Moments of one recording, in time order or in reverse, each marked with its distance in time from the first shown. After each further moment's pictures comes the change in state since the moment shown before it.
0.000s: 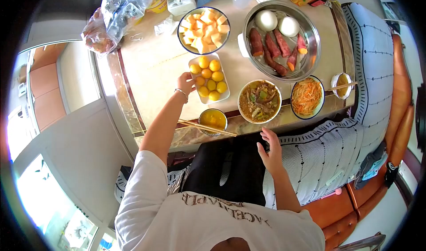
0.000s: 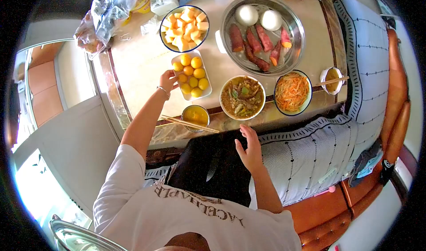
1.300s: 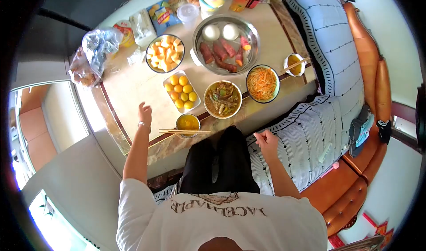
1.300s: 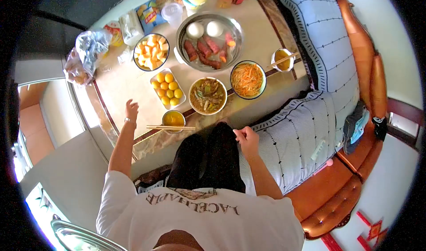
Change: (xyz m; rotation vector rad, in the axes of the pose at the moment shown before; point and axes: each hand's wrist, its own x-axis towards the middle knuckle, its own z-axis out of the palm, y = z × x) left_hand -0.026 -0.020 -0.085 0.334 0.299 0.269; right_hand -0.052 0.003 -0.054 0.035 0.355 0.410
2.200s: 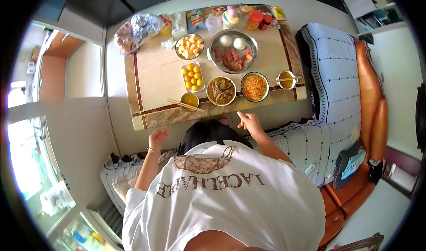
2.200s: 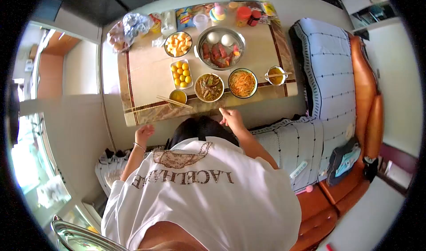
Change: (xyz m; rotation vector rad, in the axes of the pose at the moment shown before) left_hand -0.368 0.034 -0.059 -0.561 -0.059 -0.061; right_hand -0.009 -0.026 -0.065 0.238 -0.580 -0.053
